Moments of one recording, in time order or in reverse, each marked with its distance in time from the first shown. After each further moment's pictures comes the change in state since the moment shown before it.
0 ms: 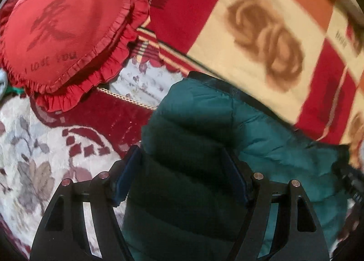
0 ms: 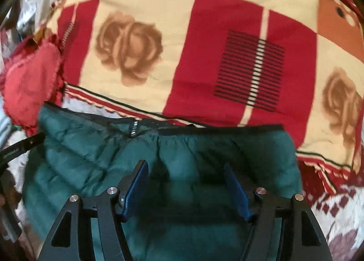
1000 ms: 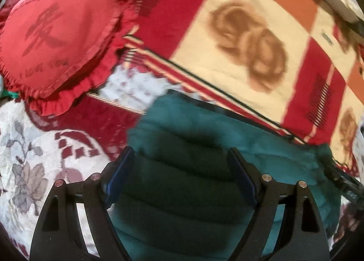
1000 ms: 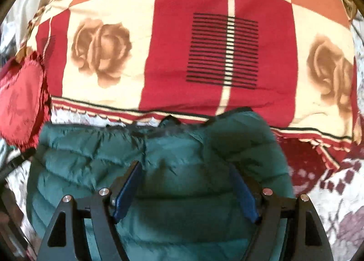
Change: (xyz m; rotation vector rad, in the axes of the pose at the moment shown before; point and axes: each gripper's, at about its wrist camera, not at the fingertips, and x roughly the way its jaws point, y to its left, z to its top) left arm -0.017 -0.024 -0.020 0.027 -0.056 -0.096; right arm -0.021 -0.034 -0.018 0.122 0.026 -0.025
